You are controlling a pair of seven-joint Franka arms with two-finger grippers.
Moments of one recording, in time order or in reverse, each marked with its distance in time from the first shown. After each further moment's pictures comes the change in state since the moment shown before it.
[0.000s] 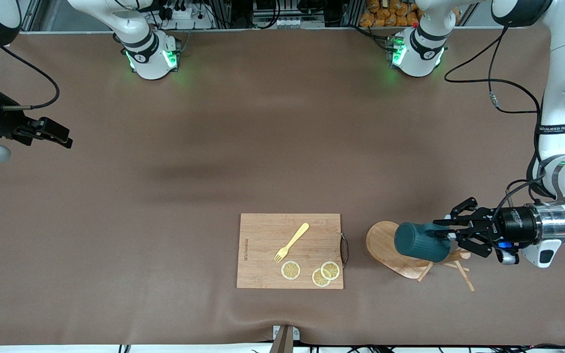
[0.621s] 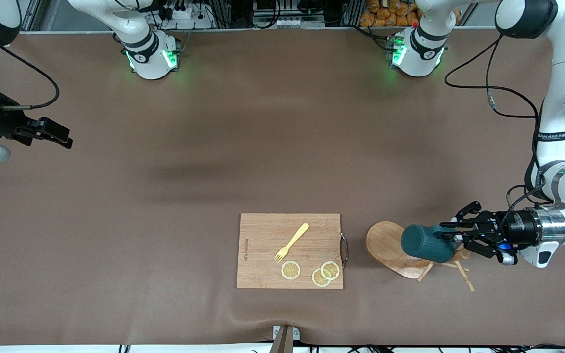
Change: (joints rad) left arm 0.054 0.075 0.000 -0.003 -0.023 -0.056 0.101; right arm 0.000 0.000 0.000 0.000 0.000 0.000 0.000
